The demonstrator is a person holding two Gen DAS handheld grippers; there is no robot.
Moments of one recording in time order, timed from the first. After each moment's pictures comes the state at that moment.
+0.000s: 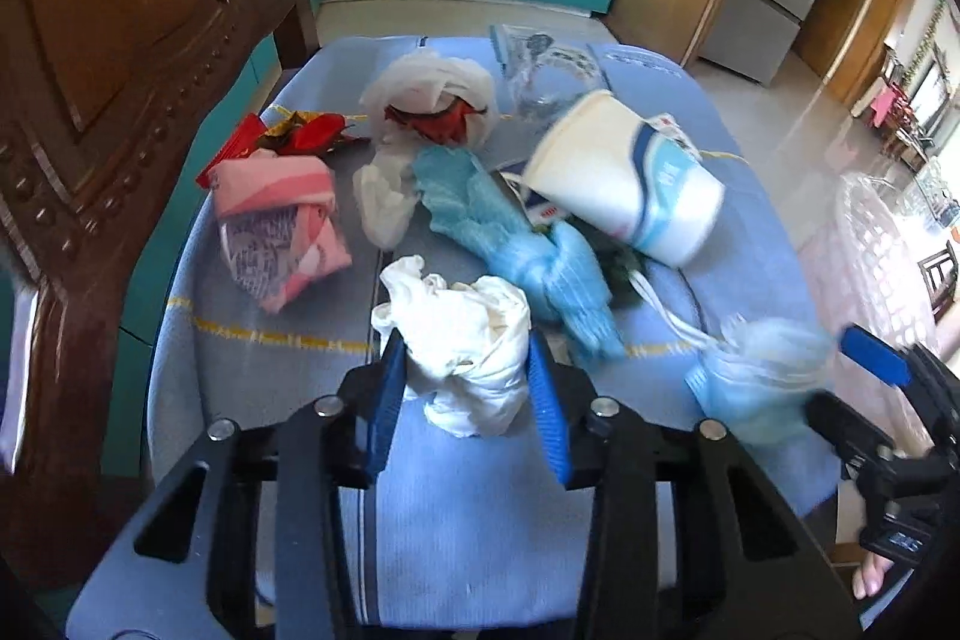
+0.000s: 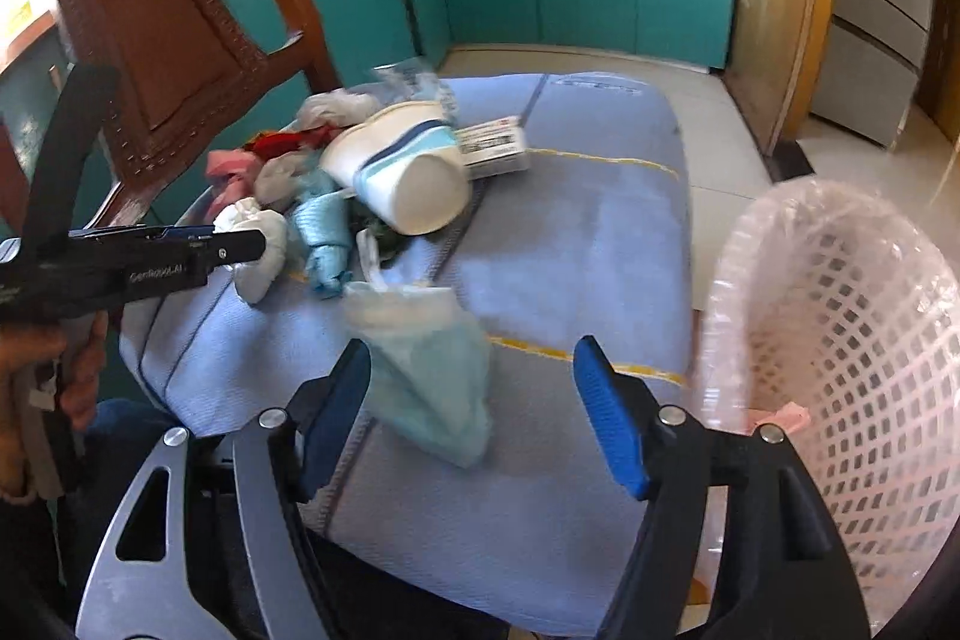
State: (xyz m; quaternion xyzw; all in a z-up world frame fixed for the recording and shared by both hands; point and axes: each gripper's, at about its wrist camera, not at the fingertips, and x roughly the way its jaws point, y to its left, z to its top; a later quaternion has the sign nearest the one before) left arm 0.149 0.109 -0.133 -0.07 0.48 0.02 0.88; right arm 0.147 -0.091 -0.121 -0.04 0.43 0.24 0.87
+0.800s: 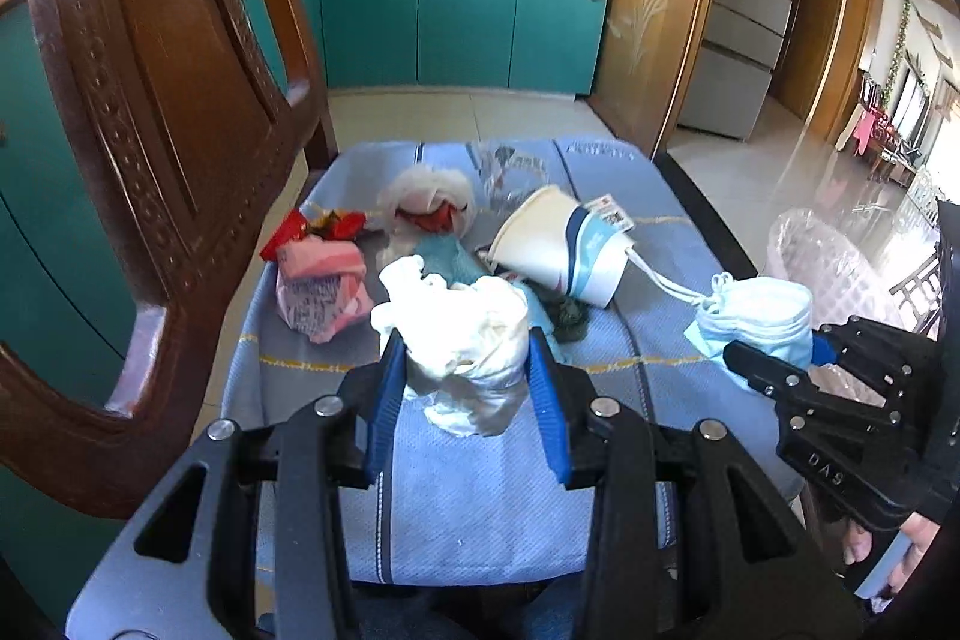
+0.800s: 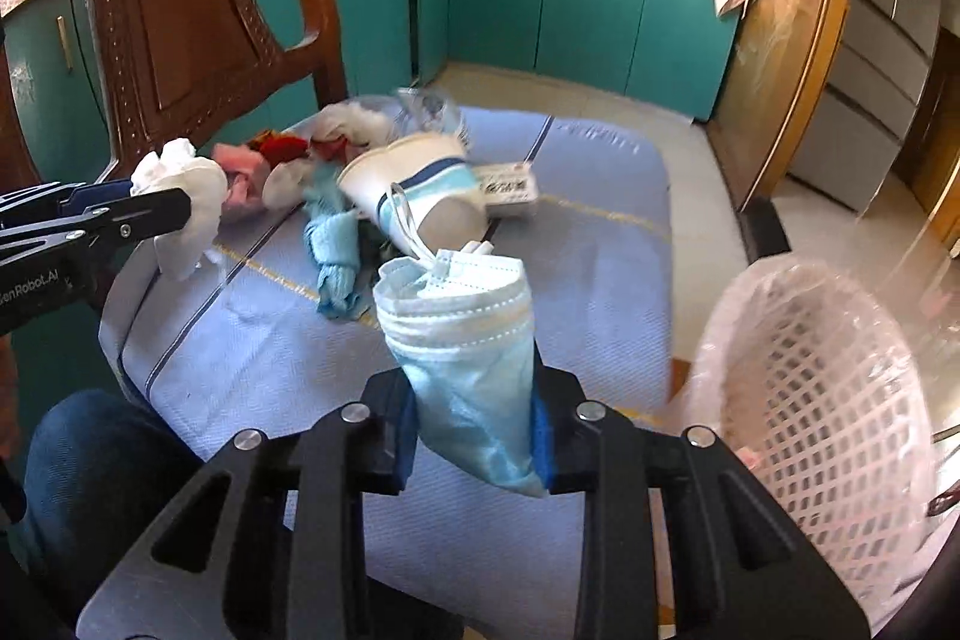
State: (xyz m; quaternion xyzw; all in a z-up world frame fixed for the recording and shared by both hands) left arm 0.096 0.098 -0.076 -0.04 0.37 0.02 0.93; right arm 0.138 -0.072 -0.096 -0.12 0.39 0.21 0.89
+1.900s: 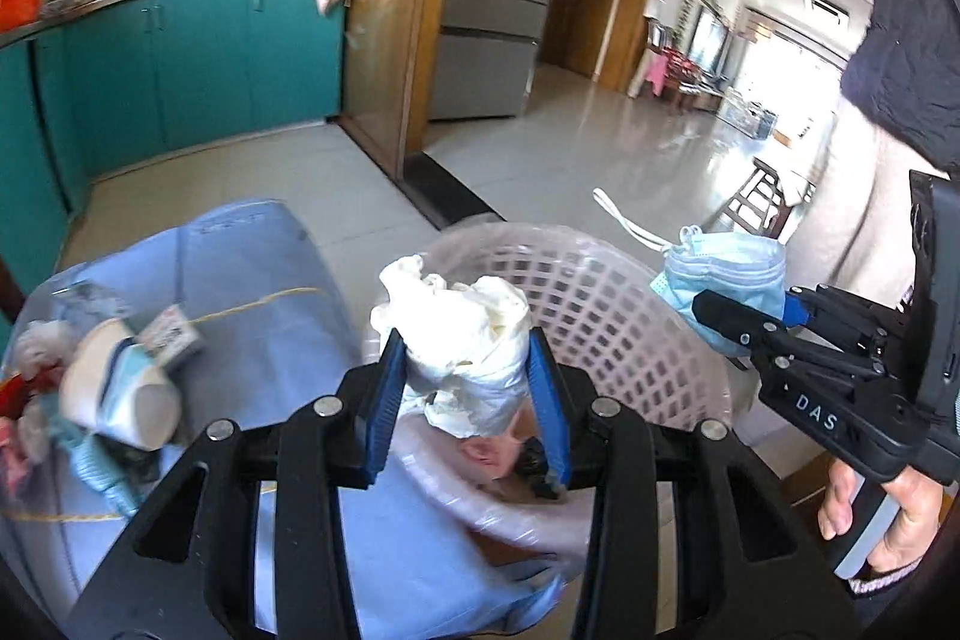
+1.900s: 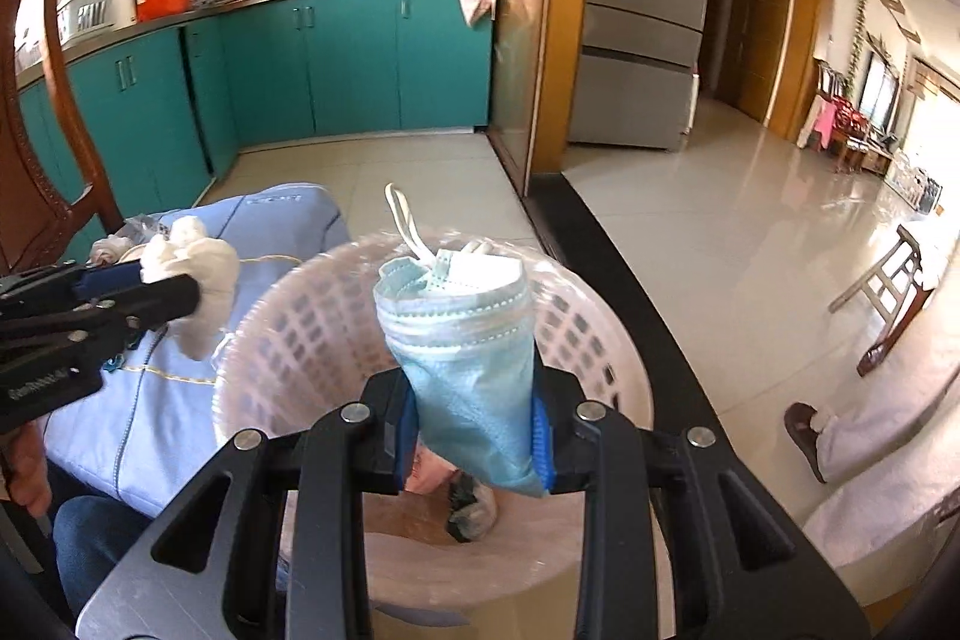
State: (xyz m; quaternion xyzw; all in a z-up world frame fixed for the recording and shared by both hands) left arm 0.141 -0.138 -0.052 0.01 0.34 -0.25 0.91; right arm 0.109 -0.300 -0.043 -0.01 0.34 -0.01 0.94
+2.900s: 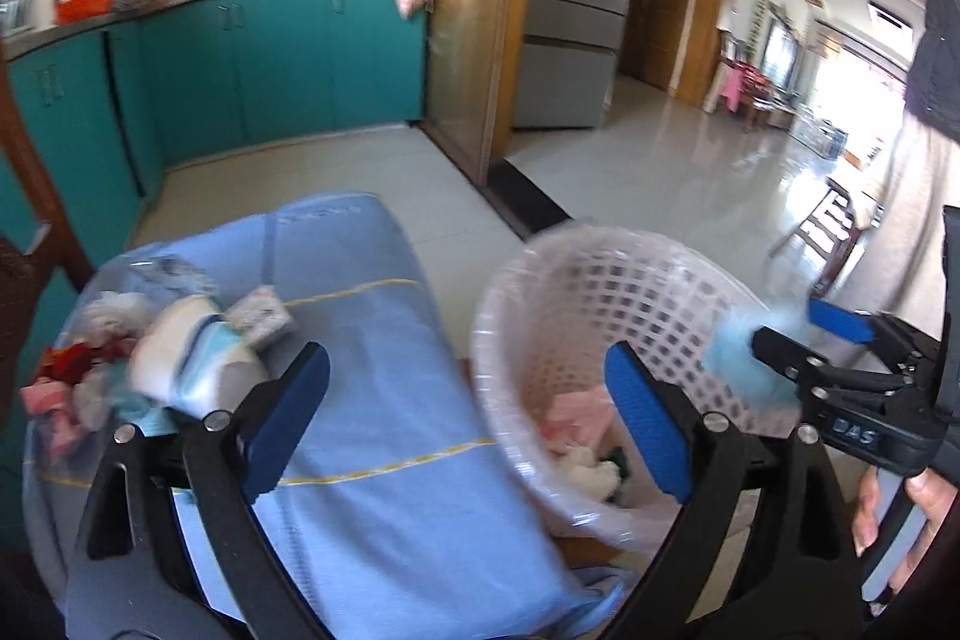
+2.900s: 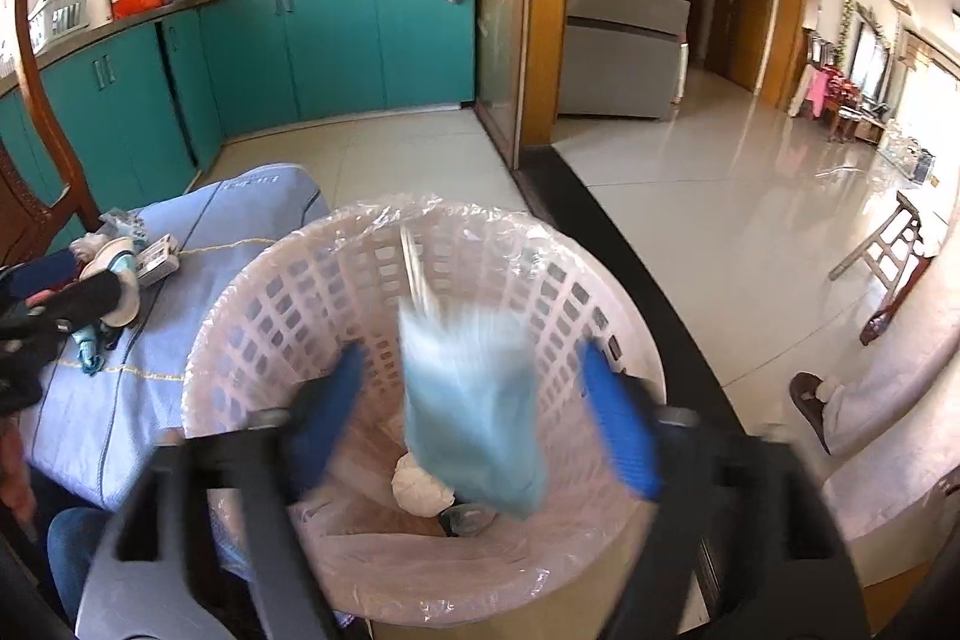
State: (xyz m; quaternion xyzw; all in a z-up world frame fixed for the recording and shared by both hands) left arm 0.144 -0.095 -0.057 0.01 0.33 -0.14 0.94; right arm 0.118 -0.305 -0.064 0.00 0.36 -0.03 0.93
